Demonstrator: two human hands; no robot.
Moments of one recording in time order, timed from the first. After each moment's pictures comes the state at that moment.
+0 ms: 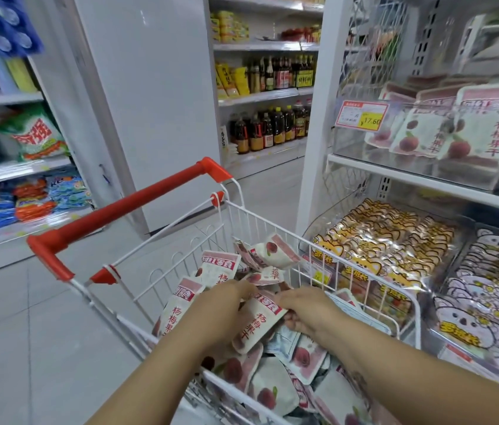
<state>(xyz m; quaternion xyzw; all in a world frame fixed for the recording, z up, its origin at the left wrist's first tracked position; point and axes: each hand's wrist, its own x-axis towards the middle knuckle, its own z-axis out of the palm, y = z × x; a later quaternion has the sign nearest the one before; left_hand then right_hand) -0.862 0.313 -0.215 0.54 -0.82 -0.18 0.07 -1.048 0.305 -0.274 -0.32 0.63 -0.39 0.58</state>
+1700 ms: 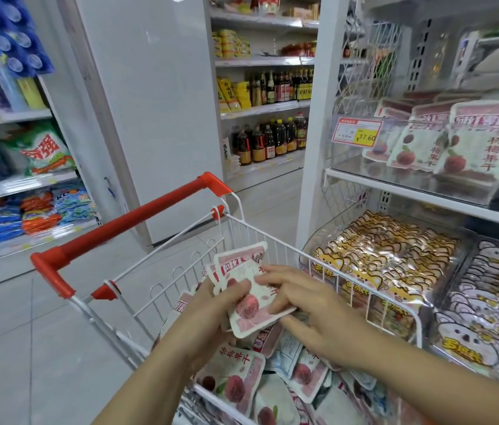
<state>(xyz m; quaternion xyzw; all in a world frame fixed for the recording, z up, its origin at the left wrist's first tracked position) -0.860 0.337 -0.187 0.43 -0.46 -0.66 0.41 -1.068 0.346 -0.206 -0.85 0.34 -0.38 0.12</state>
